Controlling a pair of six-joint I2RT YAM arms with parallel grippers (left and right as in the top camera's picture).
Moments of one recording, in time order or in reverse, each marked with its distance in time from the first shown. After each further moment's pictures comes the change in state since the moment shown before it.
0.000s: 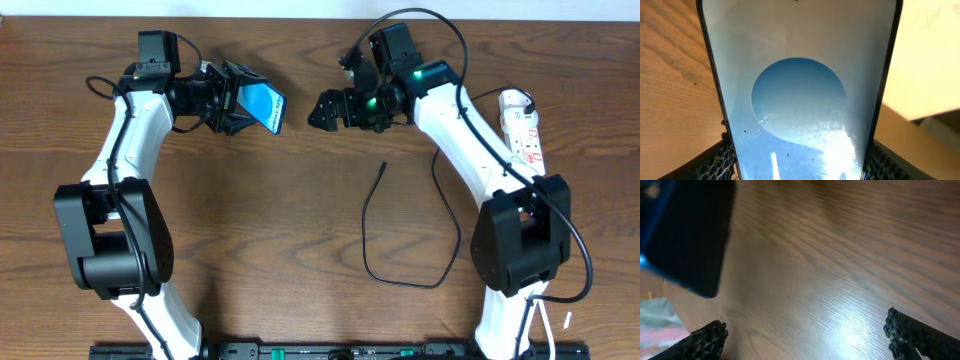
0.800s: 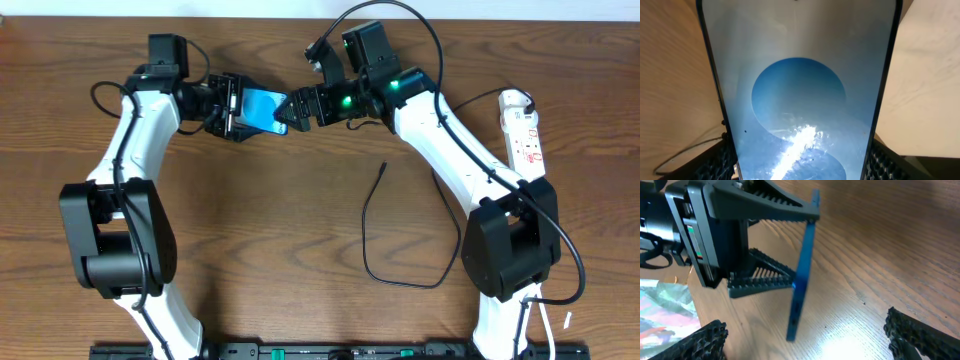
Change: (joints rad) left arm -0.037 0.000 0.000 -0.079 -0.077 -0.243; right arm 0.080 0.000 0.000 0.210 -0.090 -0.006
